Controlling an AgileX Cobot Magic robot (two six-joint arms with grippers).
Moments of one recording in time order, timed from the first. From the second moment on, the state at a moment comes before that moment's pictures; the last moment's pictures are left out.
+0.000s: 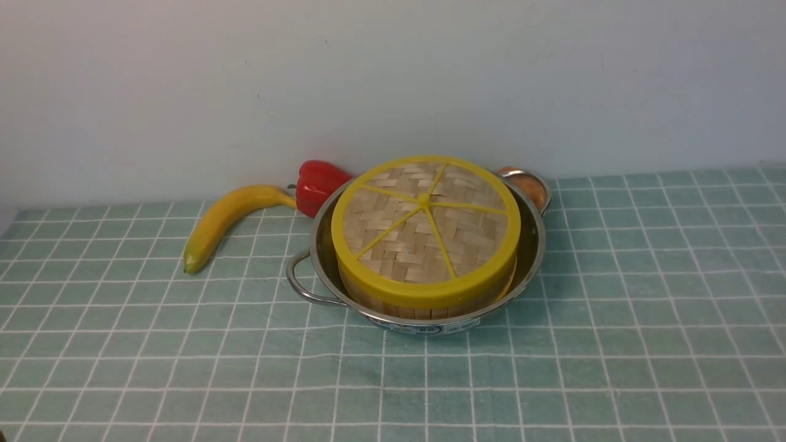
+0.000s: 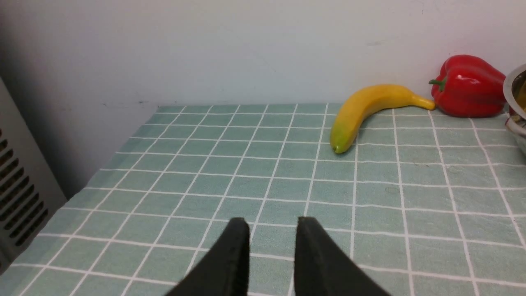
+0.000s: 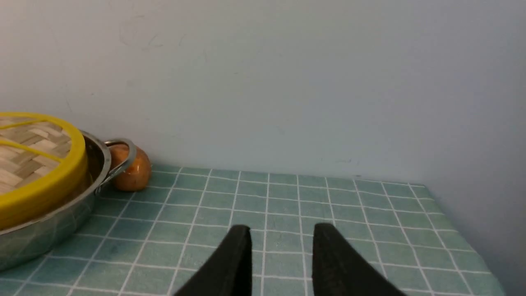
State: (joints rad) right arm -0.02 0.11 -0.14 -0.13 0.29 0.15; left arm 0.17 0.02 0.01 0.14 0.26 -0.06
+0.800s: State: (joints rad) right arm -0.02 0.11 0.01 -0.13 0.10 0.18; left arm 0.17 0.02 0.01 0.14 0.26 -0.06
